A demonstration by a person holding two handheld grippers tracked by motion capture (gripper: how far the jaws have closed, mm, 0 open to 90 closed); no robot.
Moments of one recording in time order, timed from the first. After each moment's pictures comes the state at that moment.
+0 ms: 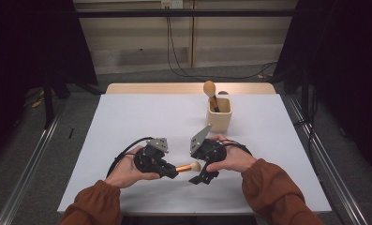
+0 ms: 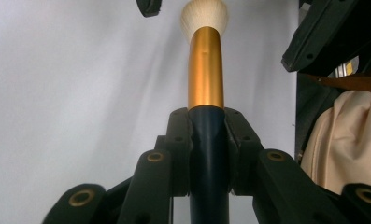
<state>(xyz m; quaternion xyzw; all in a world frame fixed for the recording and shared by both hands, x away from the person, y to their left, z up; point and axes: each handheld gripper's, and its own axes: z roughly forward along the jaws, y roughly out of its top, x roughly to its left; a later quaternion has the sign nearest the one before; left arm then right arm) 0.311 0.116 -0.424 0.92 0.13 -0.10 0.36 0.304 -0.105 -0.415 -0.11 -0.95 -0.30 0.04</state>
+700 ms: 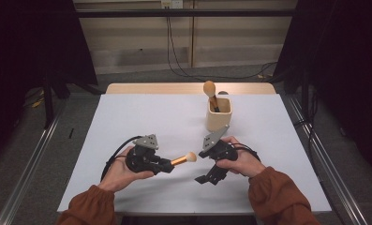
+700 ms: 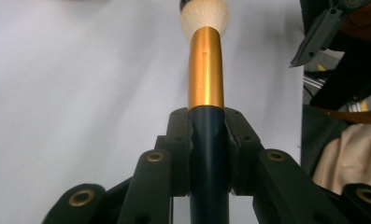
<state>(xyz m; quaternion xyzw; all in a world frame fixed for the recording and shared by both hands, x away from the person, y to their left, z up) 0.307 0.138 -0.420 0.89 0.17 -0.05 0.42 0.296 -0.136 -0.420 -0.16 -0.92 -0.36 0.03</state>
